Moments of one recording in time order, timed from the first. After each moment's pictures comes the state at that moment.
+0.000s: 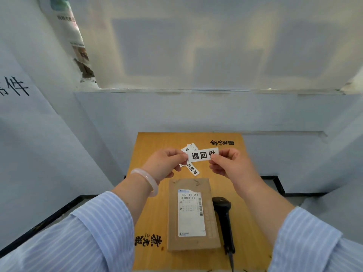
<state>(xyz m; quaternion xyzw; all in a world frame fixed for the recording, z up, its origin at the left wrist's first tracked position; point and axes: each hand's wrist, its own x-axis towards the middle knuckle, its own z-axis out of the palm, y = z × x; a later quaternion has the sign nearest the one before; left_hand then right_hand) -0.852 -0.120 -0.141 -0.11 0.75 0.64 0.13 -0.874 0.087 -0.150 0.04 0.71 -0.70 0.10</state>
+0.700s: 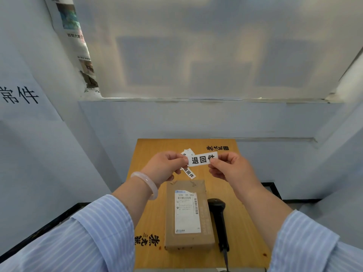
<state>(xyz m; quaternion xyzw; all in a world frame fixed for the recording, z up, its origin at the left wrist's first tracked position) -0.825 -0.106 -0.117 -0.10 0.75 0.65 0.11 -0.844 0.102 -0.130 0.02 0.73 -0.67 0.08</state>
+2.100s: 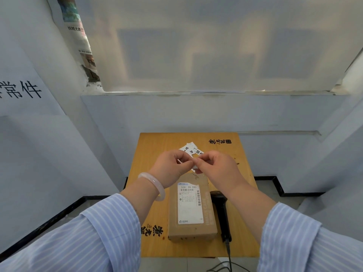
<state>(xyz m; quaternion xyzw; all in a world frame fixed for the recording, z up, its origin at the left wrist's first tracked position) -0.811 -0.097 -0.131 -0.02 0.86 0.51 0.03 -0.819 0.068 -0.126 -0.08 0.83 -0.54 0.06</state>
